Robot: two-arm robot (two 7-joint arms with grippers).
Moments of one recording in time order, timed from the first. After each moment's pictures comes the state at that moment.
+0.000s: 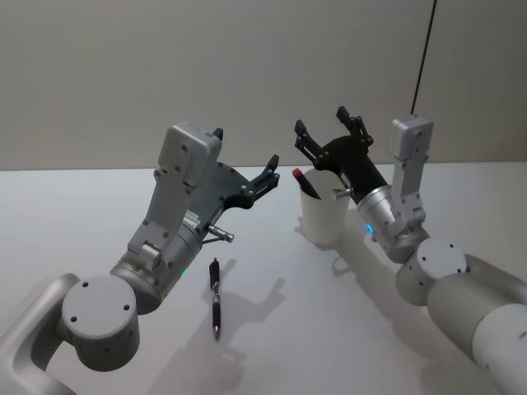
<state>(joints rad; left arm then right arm) -0.24 0.38 0.45 -1.63 -0.20 0.01 -0.01 0.89 -0.13 -0.23 -0.12 0.26 -0.85 0.41</state>
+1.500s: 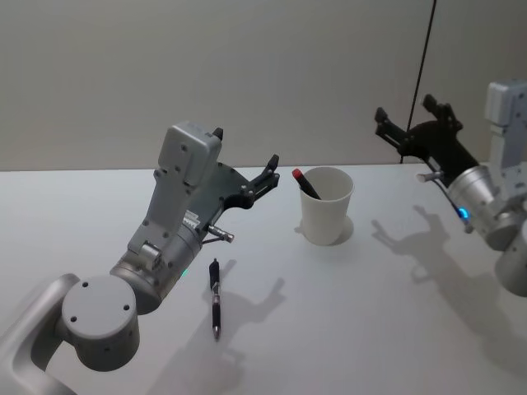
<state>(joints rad) -0.24 0.38 0.45 -1.63 -0.20 0.01 -0.01 0.50 0.06 -0.08 -0.99 0.14 -0.24 0.38</state>
